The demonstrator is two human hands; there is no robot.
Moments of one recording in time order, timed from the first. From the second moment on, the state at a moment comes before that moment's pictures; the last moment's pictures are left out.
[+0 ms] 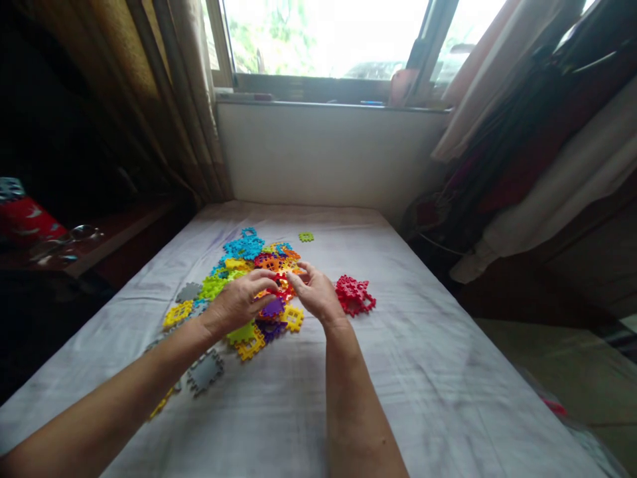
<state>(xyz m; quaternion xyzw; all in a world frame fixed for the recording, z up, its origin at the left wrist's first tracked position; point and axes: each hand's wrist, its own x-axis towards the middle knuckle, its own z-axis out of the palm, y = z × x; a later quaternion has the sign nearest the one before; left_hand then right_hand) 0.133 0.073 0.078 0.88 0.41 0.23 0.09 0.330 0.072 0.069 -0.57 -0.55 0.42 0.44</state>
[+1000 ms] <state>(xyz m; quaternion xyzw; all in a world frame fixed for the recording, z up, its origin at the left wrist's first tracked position) 0.098 0.155 0.085 0.80 0.58 0.03 -0.13 0.419 0.068 0.060 -0.80 -0.48 0.10 0.34</state>
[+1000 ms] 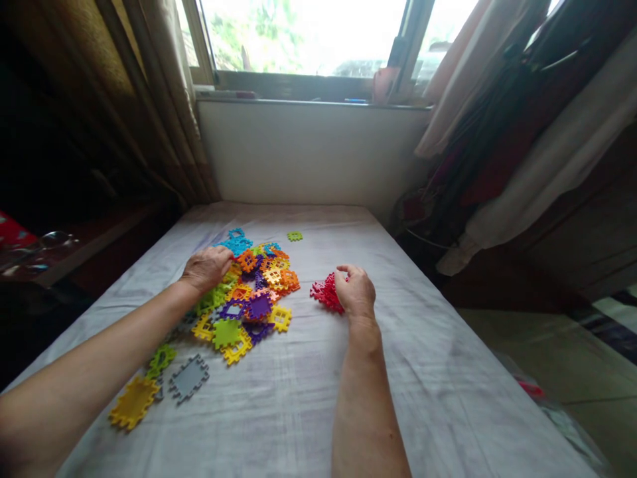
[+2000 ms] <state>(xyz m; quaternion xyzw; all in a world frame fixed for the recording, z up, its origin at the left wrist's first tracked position) 0.240 0.084 0.047 0.78 0.52 0.24 0.26 0.419 0.059 0.064 -0.82 -0.50 0.12 0.27</state>
